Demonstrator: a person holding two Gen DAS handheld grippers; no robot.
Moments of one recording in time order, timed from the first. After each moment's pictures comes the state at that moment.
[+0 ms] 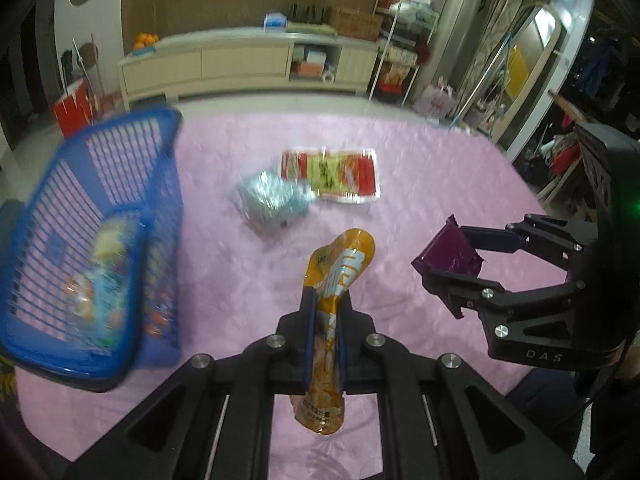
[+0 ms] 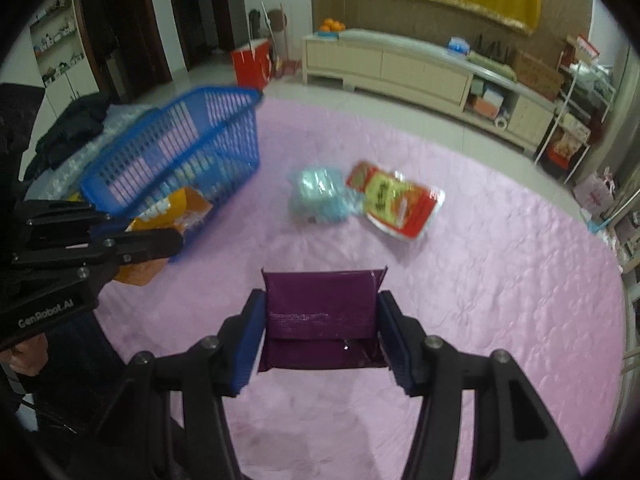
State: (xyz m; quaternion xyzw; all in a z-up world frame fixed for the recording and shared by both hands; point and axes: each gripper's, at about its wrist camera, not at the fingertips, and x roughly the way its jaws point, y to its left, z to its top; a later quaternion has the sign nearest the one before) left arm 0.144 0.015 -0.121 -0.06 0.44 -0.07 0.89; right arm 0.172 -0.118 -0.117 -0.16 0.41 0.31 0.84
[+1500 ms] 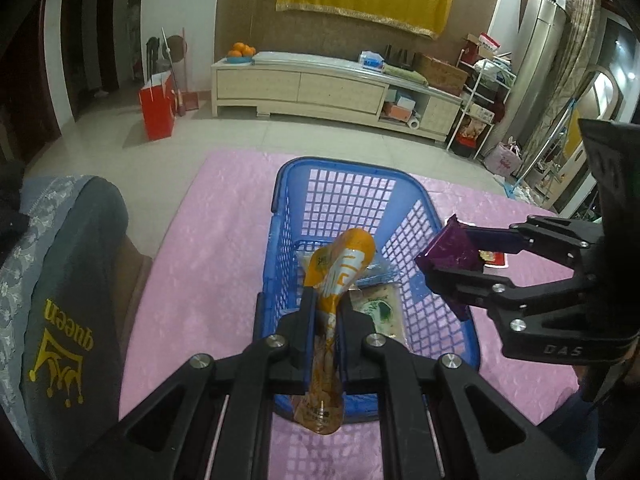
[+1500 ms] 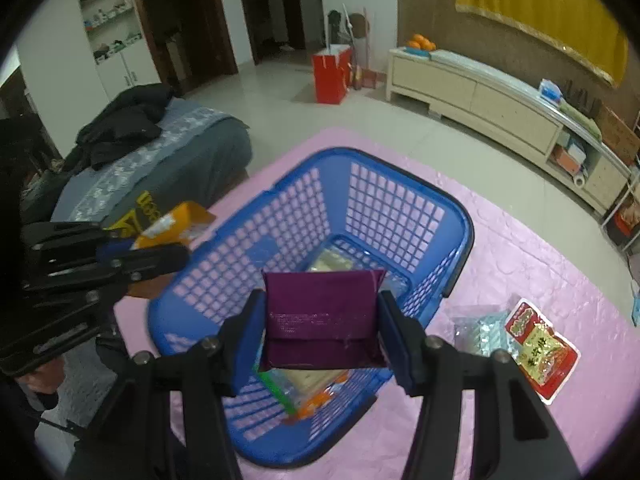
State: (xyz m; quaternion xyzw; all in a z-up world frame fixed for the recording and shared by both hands) left arm 0.109 0.234 -0.085 -0.11 0.41 0.05 0.91; right arm 0.202 0.108 -0.104 -0.18 0.41 0.41 0.80
